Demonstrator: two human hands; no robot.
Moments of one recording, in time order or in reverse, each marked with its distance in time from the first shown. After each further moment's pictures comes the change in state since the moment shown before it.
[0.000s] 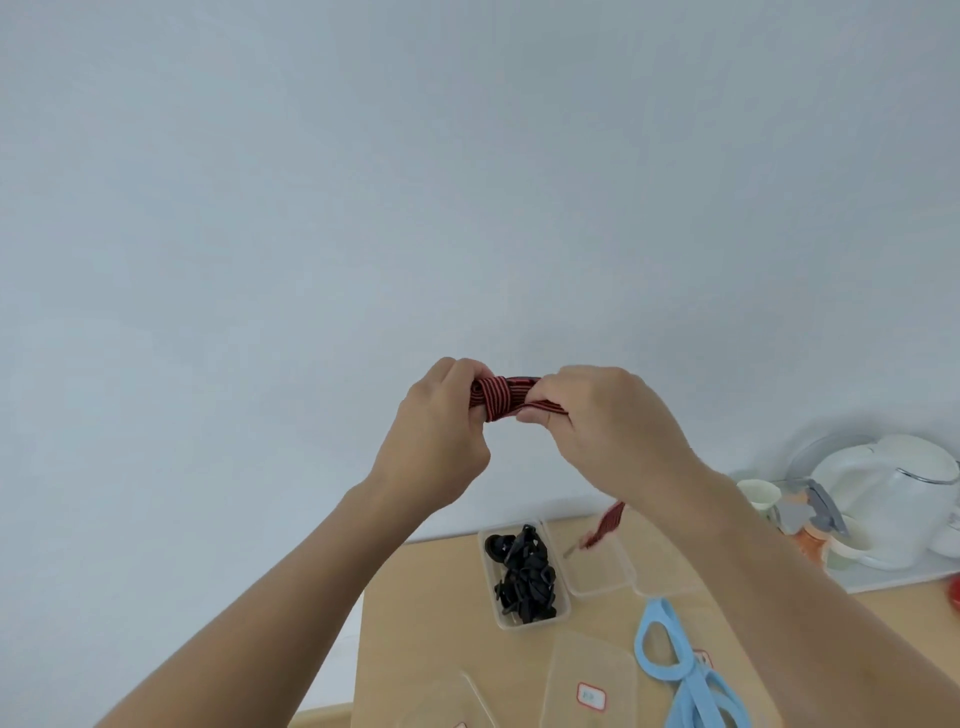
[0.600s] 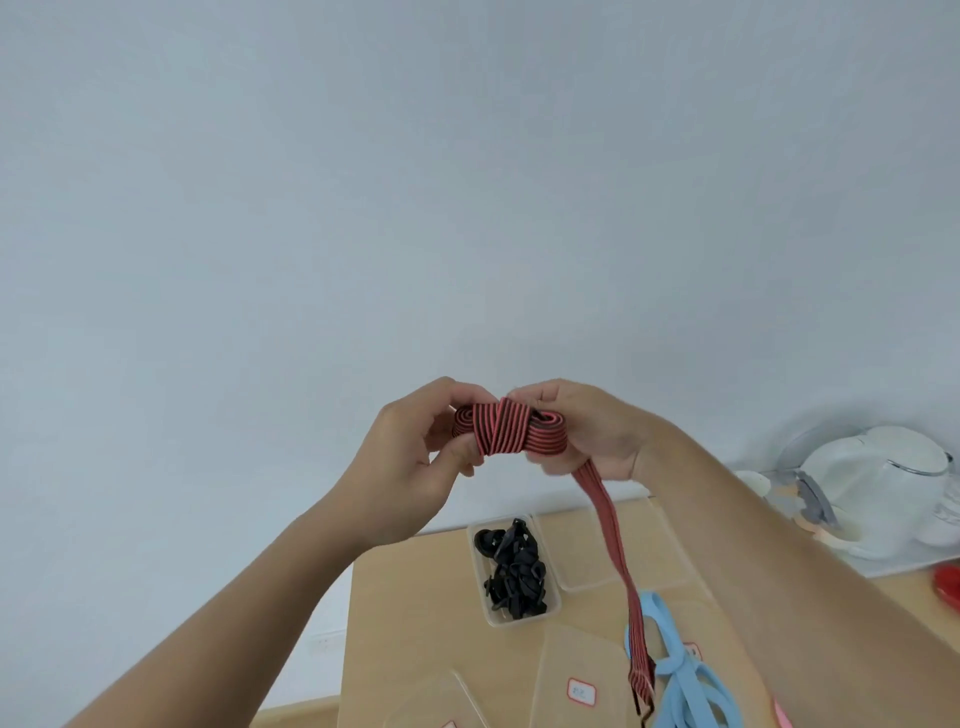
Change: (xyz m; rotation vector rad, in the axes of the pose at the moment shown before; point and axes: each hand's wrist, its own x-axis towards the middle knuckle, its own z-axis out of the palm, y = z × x) left_hand -0.021 -0.015 -0.010 -0.562 -0.187 0.081; right_hand 0.025 0.033 0.029 1.248 -0.700 0.315
